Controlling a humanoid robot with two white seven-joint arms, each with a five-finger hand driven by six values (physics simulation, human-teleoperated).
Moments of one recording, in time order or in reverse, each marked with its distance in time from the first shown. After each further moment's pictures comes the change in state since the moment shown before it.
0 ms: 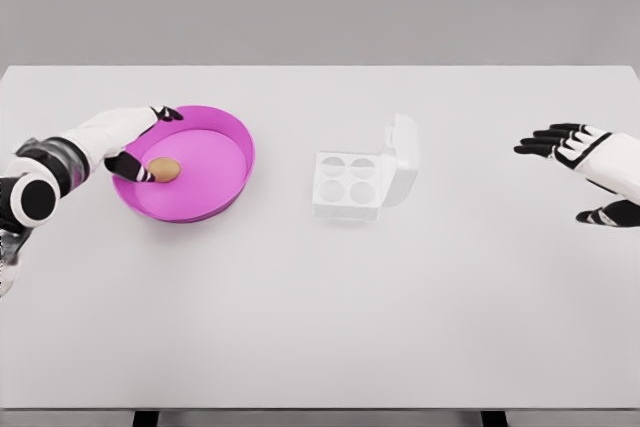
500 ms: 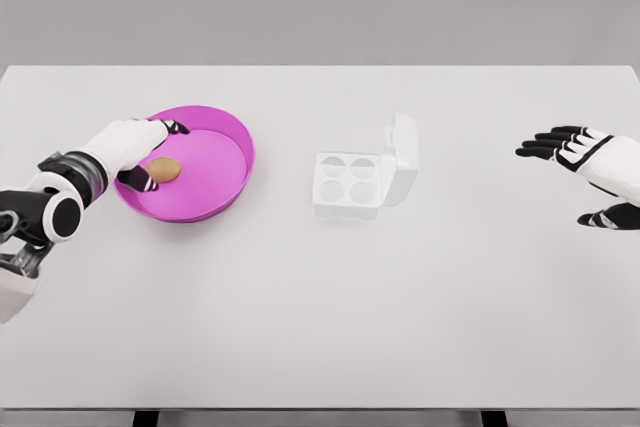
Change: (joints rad) left arm 0.014 -0.024 -0.055 0.001 -0.142 0.001 0.000; right arm 0.014 0.000 -0.007 -0.001 0.000 0.000 0.000
